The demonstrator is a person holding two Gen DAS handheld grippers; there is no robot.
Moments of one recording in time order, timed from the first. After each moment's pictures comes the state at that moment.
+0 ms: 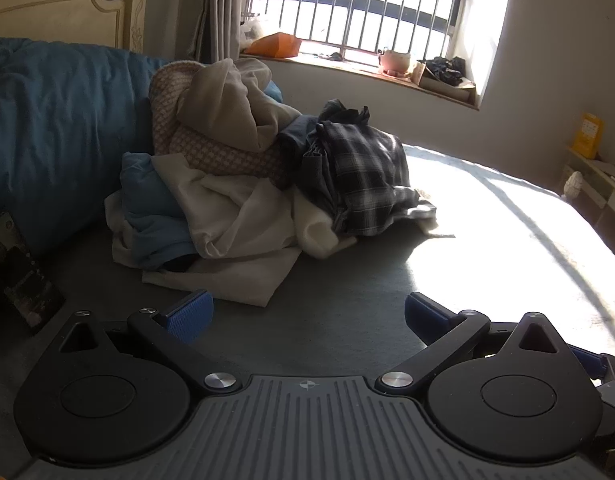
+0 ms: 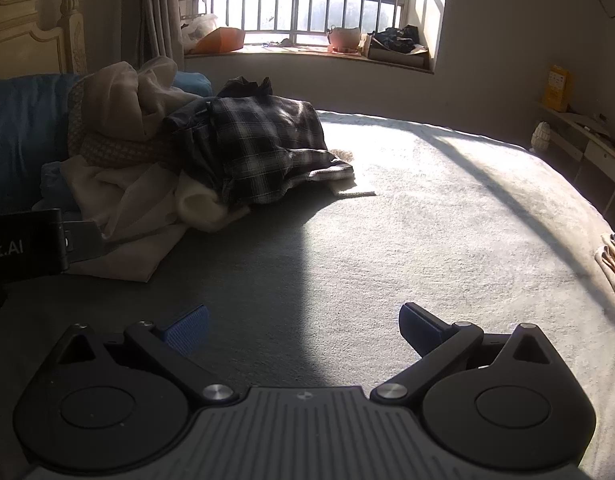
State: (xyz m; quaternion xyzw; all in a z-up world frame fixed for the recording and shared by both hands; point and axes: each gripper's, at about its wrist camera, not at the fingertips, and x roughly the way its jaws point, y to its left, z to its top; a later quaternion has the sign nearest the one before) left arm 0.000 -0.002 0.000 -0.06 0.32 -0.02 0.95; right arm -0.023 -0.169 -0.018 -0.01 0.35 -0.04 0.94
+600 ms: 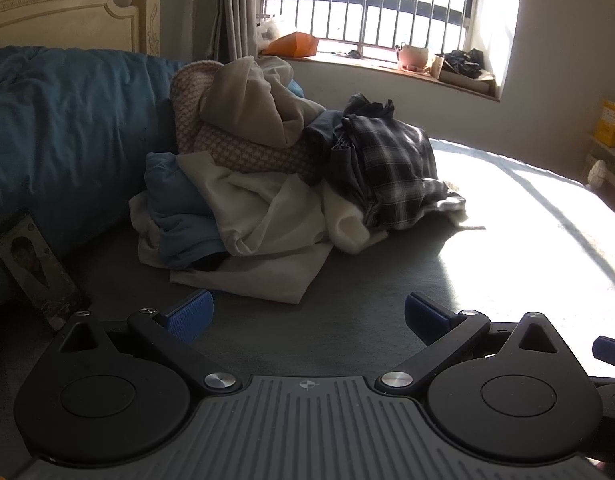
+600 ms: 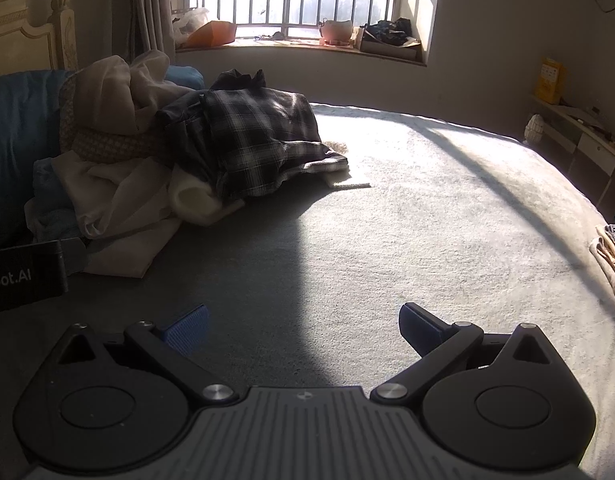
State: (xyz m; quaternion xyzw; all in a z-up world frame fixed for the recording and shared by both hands) left arm 0.001 0.012 -0.012 -0.04 0.31 0.00 0.95; right arm -0.020 -0.161 -0.023 -0.01 0.36 -0.05 0.93
